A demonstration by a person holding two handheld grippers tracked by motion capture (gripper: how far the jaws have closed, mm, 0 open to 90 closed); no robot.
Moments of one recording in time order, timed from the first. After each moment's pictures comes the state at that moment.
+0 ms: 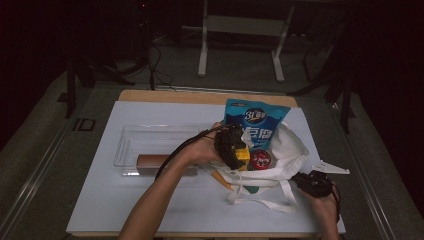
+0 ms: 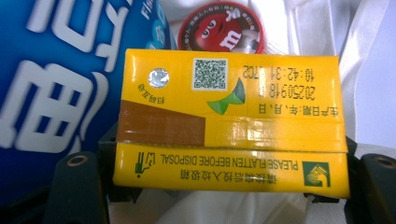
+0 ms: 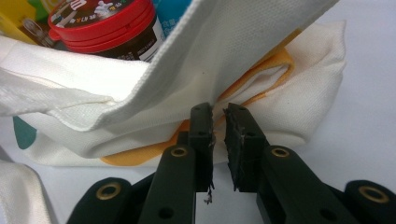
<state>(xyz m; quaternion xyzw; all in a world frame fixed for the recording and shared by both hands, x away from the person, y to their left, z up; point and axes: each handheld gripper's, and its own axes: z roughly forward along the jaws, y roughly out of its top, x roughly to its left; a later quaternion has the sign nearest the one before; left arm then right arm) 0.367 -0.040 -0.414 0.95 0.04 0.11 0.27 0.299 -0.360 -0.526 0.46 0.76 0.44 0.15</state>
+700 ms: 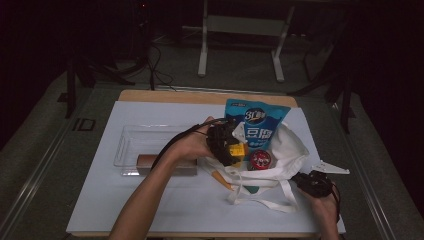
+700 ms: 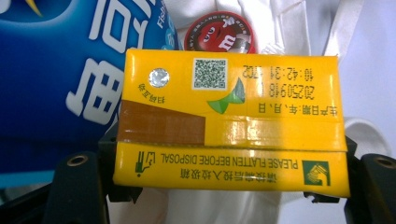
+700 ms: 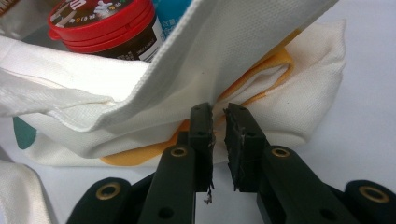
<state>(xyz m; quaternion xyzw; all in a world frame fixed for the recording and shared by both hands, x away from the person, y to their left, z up) 0.362 -0.016 -0.390 0.95 0.03 0.11 0.28 0.299 -0.360 -0.527 0.46 0.76 0.44 0.15</state>
